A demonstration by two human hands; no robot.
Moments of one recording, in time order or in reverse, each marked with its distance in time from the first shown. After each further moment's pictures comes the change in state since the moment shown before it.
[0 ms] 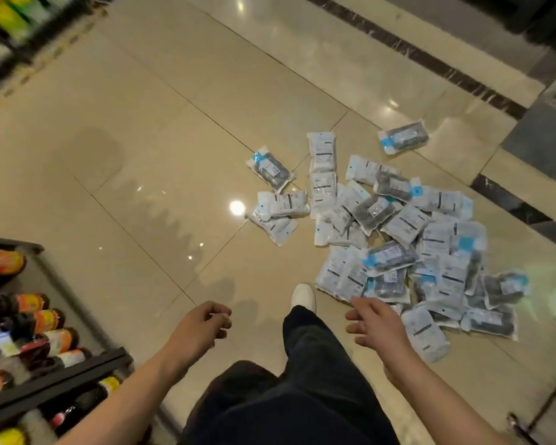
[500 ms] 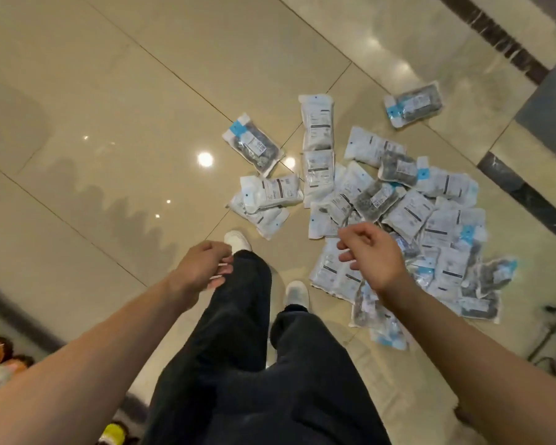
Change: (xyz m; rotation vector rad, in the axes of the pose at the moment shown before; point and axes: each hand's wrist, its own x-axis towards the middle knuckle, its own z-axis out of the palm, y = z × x) left_hand 0.269 0.152 -0.065 -0.239 -0.148 -0.179; right_hand 0.196 -0.196 0.101 -0.175 0.074 -0.059
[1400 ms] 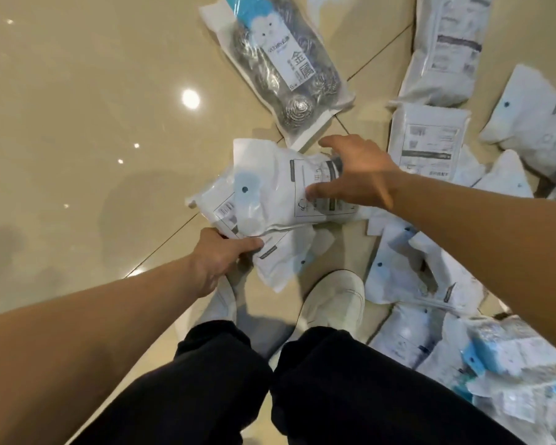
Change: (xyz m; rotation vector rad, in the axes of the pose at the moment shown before) left_hand 0.608 -0.122 0.075 -0.275 -0.031 -0.116; right_hand 0.576 0.094 0.260 -1.173 -0.285 -0.374
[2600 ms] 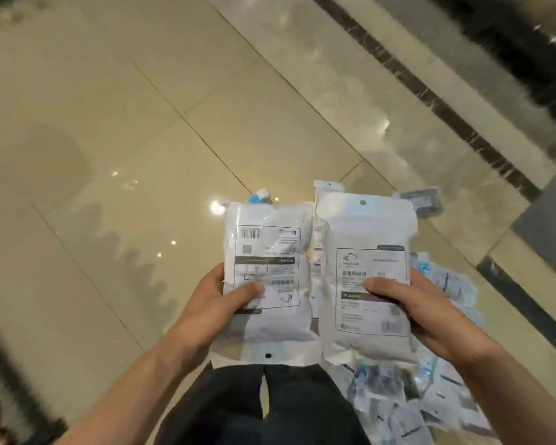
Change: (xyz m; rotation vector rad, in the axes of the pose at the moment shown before) left_hand -0.713 0.169 -0.011 0.019 -0.082 0.493; right_hand -0.608 -0.040 -0.335 1.268 0.068 0.081
